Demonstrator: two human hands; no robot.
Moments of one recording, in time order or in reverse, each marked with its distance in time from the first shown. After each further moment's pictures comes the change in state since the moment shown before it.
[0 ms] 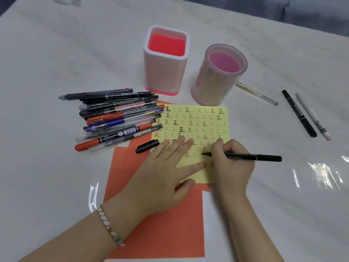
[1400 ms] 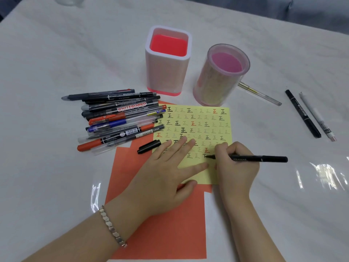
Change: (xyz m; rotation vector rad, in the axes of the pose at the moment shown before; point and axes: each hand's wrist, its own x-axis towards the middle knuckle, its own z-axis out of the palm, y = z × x) left_hand 0.001 0.001 0.000 -0.014 0.014 -0.009; right_hand -0.003 -0.006 -0.001 0.024 0.032 0.053
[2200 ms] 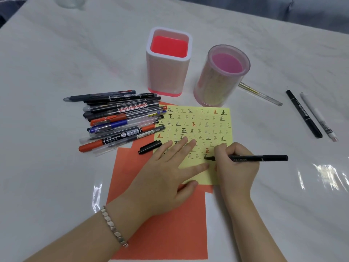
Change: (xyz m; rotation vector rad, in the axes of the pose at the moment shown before) left_hand 0.000 0.000 -0.001 0.001 -0.005 0.002; right_hand 0.001 0.001 -0.001 0.013 -0.053 -0.017
